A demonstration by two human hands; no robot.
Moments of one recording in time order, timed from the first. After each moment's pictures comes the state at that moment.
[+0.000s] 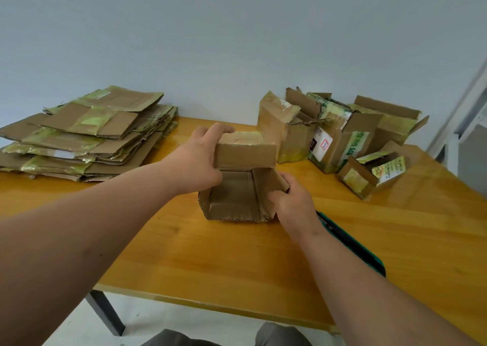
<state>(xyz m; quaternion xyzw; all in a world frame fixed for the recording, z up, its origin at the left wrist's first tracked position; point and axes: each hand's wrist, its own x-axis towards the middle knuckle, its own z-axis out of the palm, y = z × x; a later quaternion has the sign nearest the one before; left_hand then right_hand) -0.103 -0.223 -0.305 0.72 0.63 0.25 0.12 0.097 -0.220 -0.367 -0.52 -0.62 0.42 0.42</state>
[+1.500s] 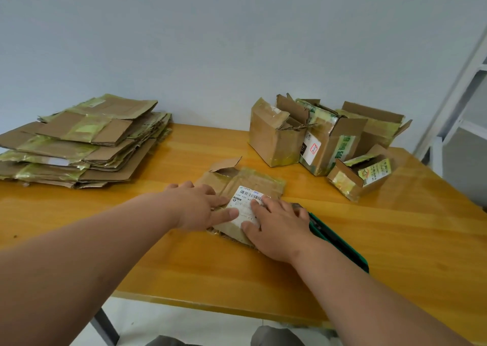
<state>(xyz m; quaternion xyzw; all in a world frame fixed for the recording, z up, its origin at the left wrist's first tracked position) -0.087 -0.241 -0.334 0.74 0.64 -0.17 0.10 0.102 -0.235 -0.372 -0.58 -0.81 0.10 -0.03</state>
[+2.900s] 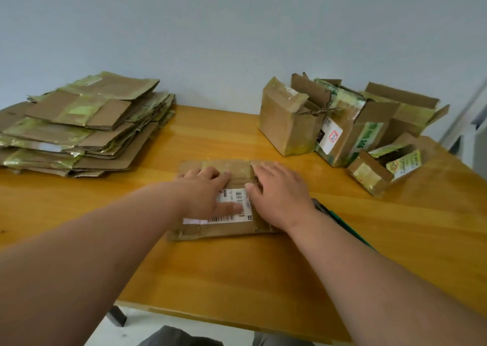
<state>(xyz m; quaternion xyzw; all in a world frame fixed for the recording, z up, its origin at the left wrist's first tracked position) -0.099 -0.202 -0.360 0.73 0.66 -0.14 0.08 0.077 -0.178 -0.380 -0.55 -0.82 0.06 0.11</state>
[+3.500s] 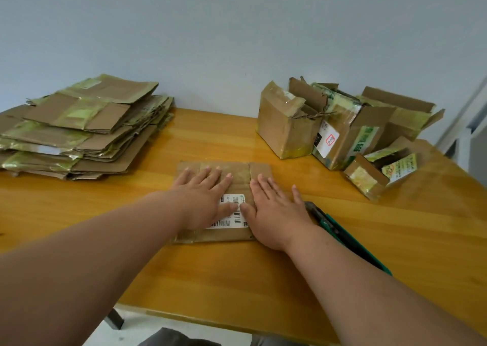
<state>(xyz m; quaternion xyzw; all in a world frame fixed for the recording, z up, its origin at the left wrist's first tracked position) -0.095 -0.205 -0.370 0.74 0.65 -0.15 0.03 0.082 -0.192 -0.390 -0.56 -0.83 0.09 -0.04</state>
